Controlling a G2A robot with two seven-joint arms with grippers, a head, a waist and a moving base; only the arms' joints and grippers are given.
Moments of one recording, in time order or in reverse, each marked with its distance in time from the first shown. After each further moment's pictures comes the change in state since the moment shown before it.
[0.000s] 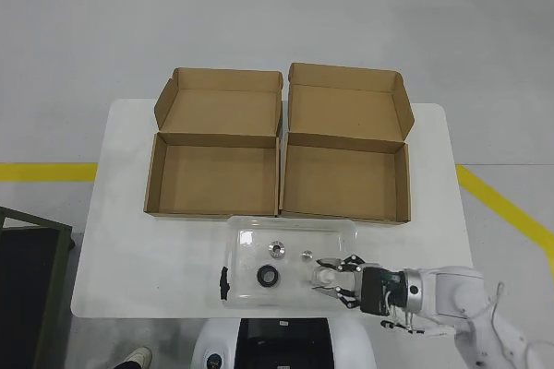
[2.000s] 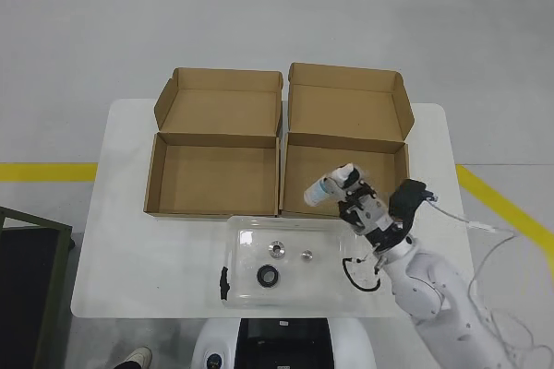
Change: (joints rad) left arm 0.000 0.000 0.000 0.000 0.000 0.000 0.000; right arm 0.194 -0.096 -0.211 0.095 0.450 0.740 -0.095
